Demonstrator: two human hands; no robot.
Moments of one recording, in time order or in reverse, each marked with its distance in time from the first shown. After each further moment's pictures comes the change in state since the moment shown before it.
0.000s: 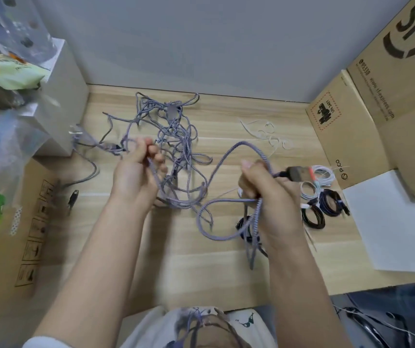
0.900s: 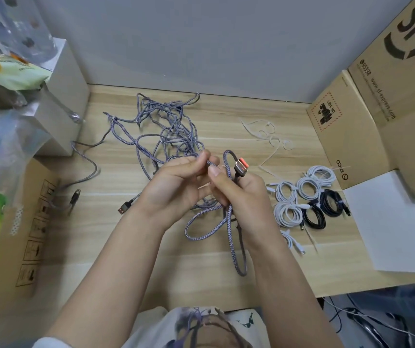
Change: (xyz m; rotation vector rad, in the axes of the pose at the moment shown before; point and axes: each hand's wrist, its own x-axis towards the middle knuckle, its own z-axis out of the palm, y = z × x) left_hand -0.039 -0.018 0.035 0.173 -0.464 -0.193; right_hand 0.003 0.015 0.020 -0.160 -0.196 0.034
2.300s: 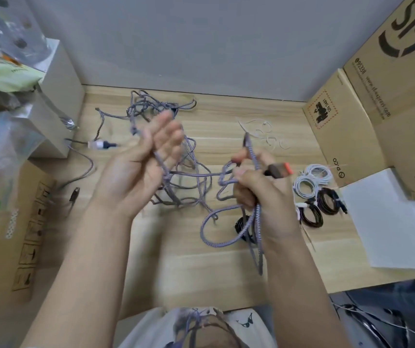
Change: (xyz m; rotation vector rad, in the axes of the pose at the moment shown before) left_hand -0.001 0.032 -0.029 -0.001 0.062 0.221; right_hand -0.009 -0.021 -0.014 0.287 0.075 -0.065
